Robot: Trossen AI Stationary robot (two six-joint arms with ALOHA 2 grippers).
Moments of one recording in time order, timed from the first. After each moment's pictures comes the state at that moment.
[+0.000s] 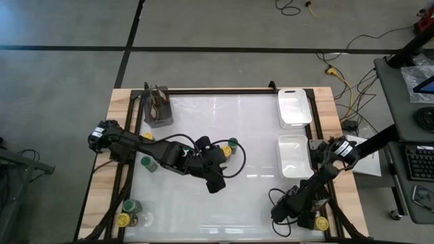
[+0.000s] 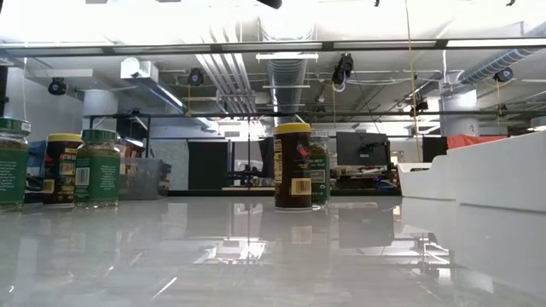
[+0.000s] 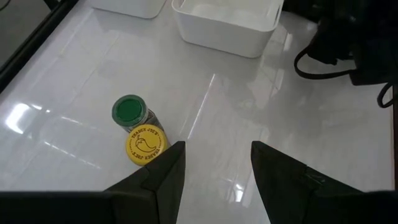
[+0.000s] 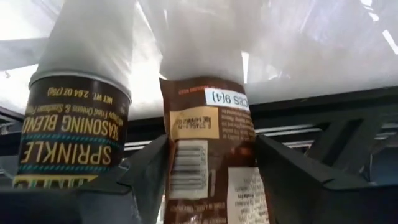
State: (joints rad) left arm -0.35 1.78 1.74 -0.86 -0.46 -0.54; right arm 0.80 1.94 1.07 -1.22 -0.69 0.84
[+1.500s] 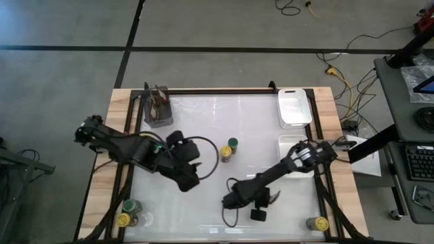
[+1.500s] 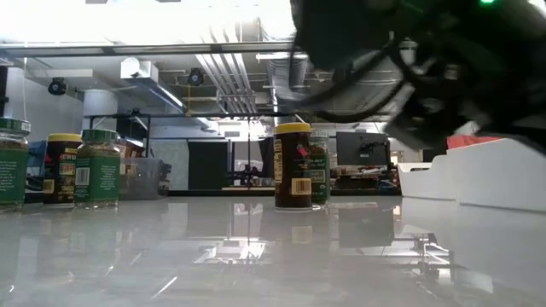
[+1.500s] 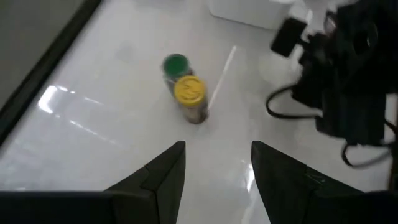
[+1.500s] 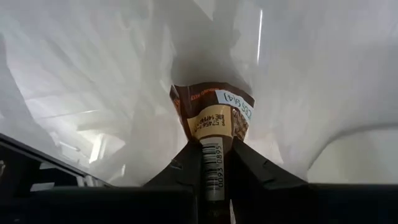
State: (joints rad) left arm -0.45 1.60 1.77 -1.23 -0.54 -0.69; right arm 0.45 2.33 1.80 -1.51 -0.38 0.56
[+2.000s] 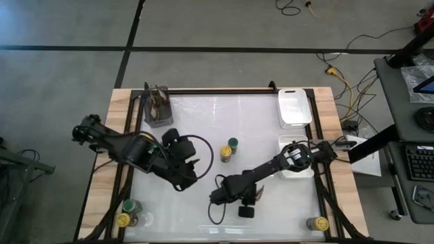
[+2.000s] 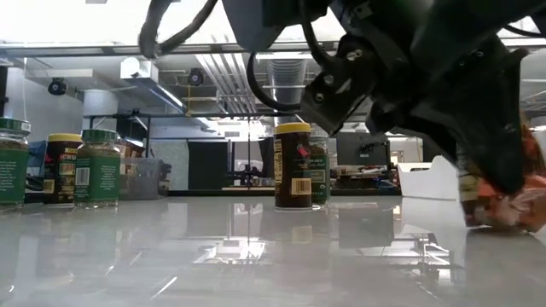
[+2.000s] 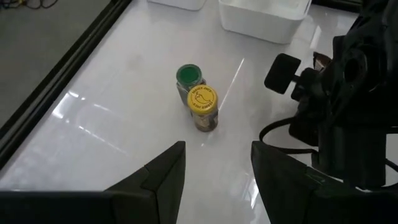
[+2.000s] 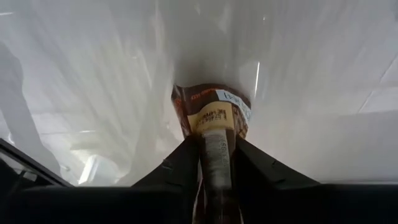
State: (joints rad) left arm -0.46 1.58 1.77 -1.24 -0.60 -0.72; right arm 0.39 2.41 2.02 -1.55 -0.29 0.47
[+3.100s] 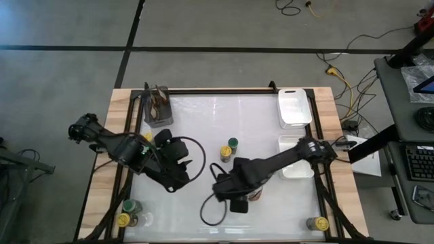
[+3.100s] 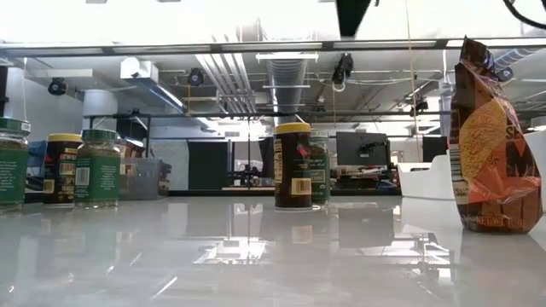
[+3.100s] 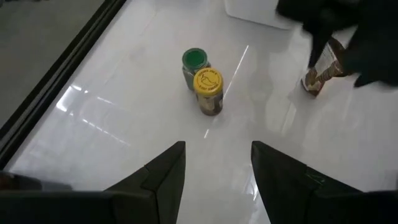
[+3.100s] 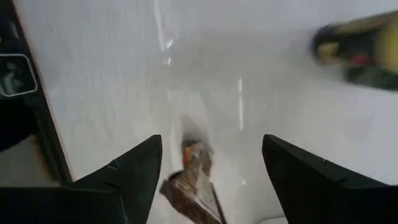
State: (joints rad) left arm -0.51 1.54 1.75 -1.33 -0.61 -0.78; right arm 0.43 2.21 2.34 -1.57 0.05 0.51
